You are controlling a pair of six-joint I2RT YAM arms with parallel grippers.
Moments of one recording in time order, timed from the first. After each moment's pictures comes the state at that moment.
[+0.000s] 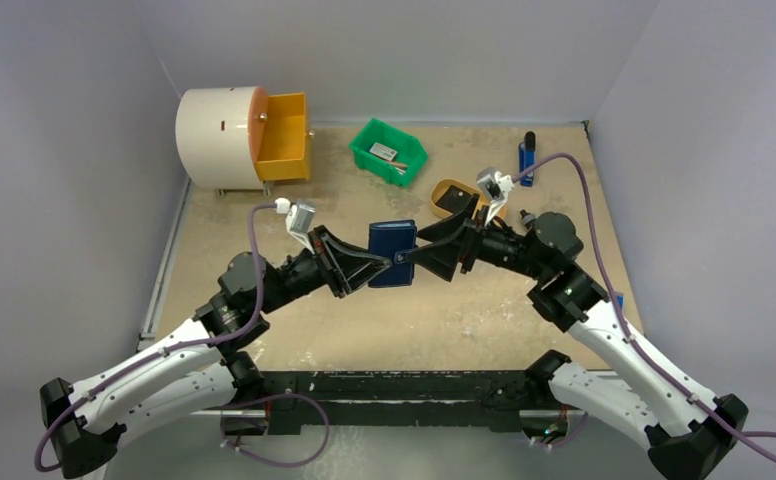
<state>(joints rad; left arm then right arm) -0.90 0.73 0.64 0.24 0.16 -0.72 0.63 0.84 0.81 0.05 -0.56 0.57</state>
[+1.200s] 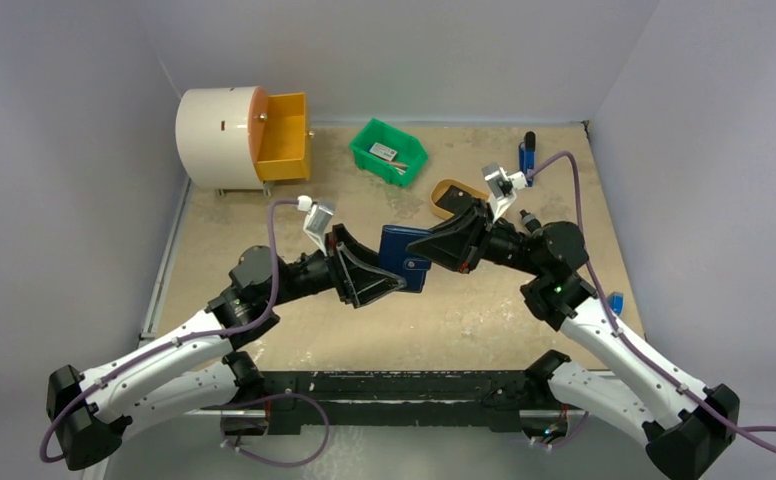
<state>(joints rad) -0.90 0.82 0.67 0.35 0.37 -0.76 0.62 0.87 0.75 0.46 -0.69 0.80</state>
